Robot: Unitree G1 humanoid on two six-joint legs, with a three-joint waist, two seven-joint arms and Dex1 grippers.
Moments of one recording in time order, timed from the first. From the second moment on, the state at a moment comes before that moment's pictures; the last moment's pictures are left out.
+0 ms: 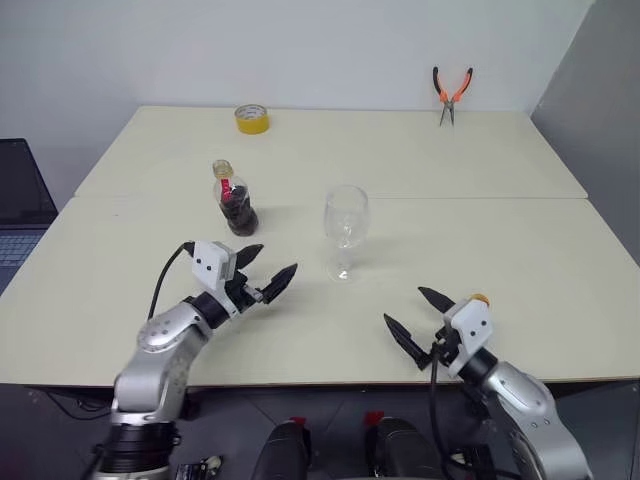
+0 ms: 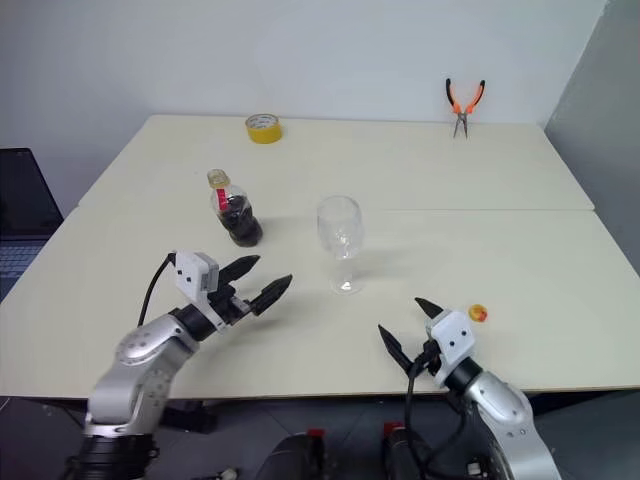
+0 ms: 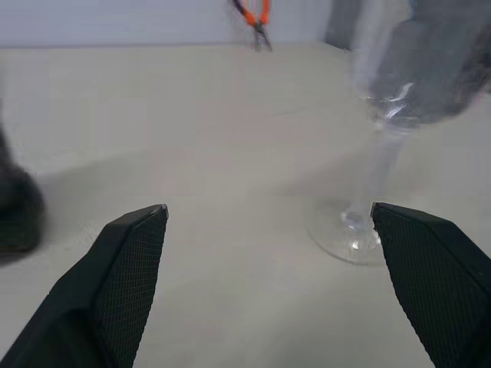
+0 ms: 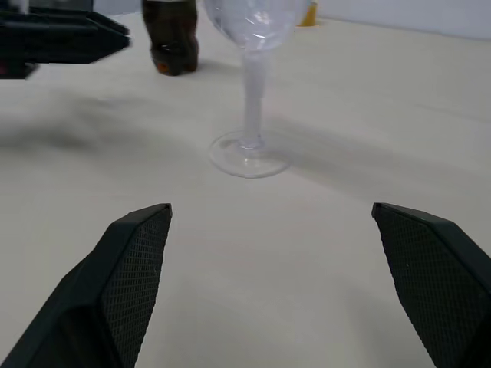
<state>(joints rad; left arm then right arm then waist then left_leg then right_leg) -0.12 0.33 0.12 -0.10 -0.31 0.20 -0.49 0.26 -0.36 0.11 -0.59 0.21 0.22 0.49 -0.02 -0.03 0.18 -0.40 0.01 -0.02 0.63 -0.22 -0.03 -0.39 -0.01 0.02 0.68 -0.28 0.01</state>
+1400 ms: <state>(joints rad) -0.53 0.23 0.16 0.51 -0.07 -0.09 -0.09 0.02 -0.54 0.01 -0.81 0.57 0.60 0.48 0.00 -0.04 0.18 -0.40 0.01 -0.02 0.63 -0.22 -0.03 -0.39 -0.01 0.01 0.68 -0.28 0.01</state>
